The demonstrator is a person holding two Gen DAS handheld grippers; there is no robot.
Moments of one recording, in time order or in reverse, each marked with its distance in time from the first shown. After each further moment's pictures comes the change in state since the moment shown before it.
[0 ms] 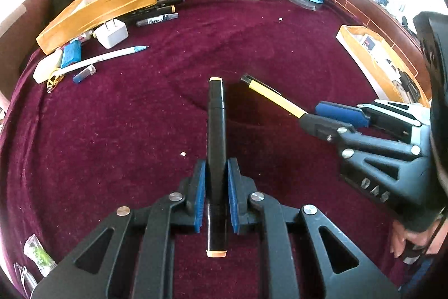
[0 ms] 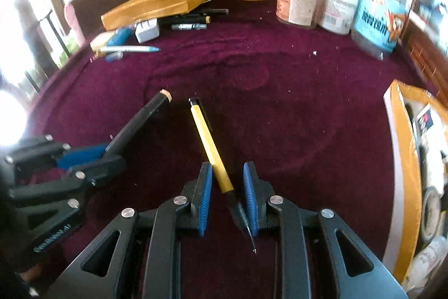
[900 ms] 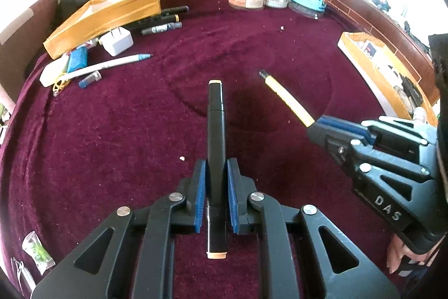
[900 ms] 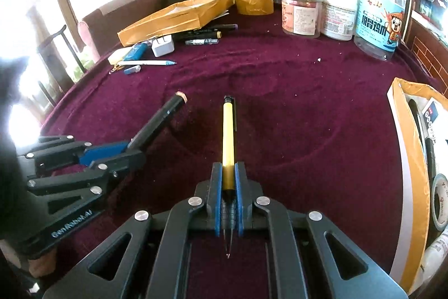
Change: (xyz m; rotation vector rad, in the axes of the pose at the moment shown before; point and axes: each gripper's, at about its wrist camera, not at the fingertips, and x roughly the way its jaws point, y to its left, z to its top) left arm -0.005 -0.004 -0.003 -0.012 -0.056 0.031; right arm -0.014 -0.008 -0.013 0.055 -0.089 0.115
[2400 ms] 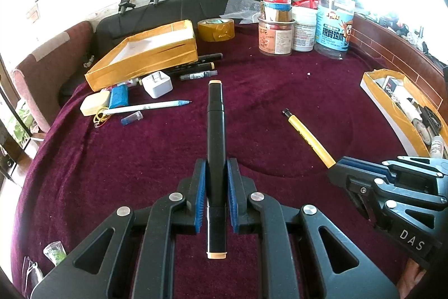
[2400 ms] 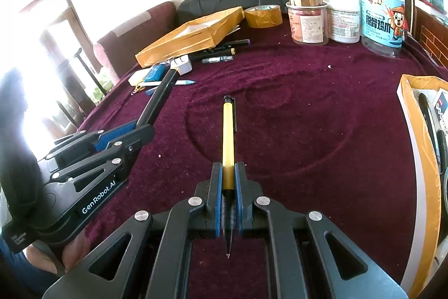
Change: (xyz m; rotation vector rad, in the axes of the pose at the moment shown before) left arm -0.020 0.004 0.008 -0.034 -0.225 0.170; right arm -0.017 -0.002 0.001 0.064 -0.080 0.121
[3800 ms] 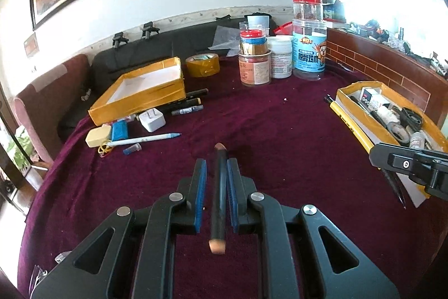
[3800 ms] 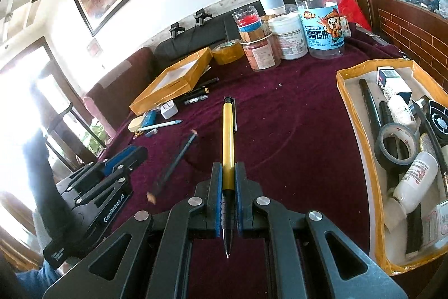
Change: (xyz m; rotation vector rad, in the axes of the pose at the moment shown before) left arm -0.045 -0.014 -0.003 0.068 -0.167 -0.022; right arm -0.086 -0.023 -0.016 0.211 -0.176 -0.033
